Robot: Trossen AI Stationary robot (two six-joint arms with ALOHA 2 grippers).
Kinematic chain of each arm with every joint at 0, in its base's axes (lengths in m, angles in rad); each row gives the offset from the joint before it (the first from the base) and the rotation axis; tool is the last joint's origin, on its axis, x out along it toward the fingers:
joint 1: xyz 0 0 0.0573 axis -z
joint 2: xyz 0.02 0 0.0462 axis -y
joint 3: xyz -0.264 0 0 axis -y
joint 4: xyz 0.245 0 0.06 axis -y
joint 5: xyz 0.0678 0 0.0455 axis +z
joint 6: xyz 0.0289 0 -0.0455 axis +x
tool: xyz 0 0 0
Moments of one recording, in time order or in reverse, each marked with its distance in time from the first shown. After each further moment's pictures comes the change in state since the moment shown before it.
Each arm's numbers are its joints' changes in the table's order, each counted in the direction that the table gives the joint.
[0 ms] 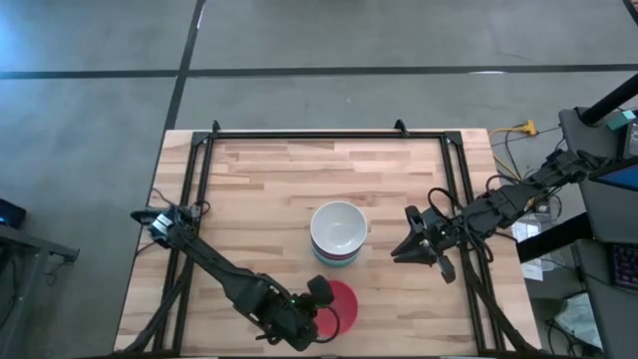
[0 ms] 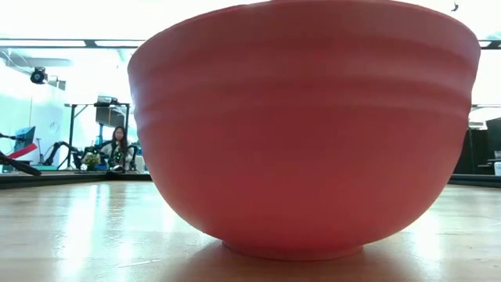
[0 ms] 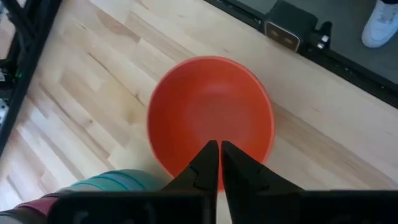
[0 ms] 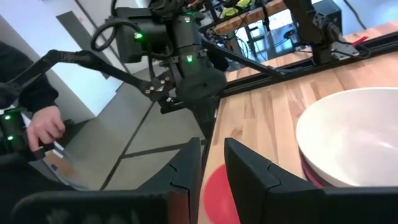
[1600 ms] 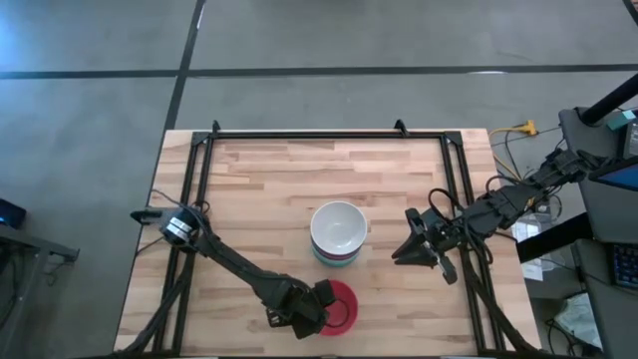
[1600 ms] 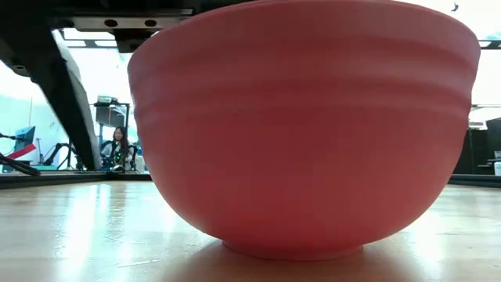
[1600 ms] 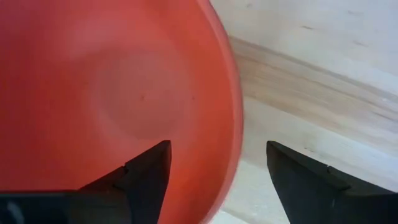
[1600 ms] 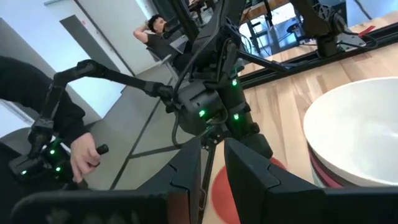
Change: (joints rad) left arm -0.072 -0.091 -0.320 0.206 -0.165 0.231; right arm -0.016 -0.002 0.000 0.000 -0.001 0.045
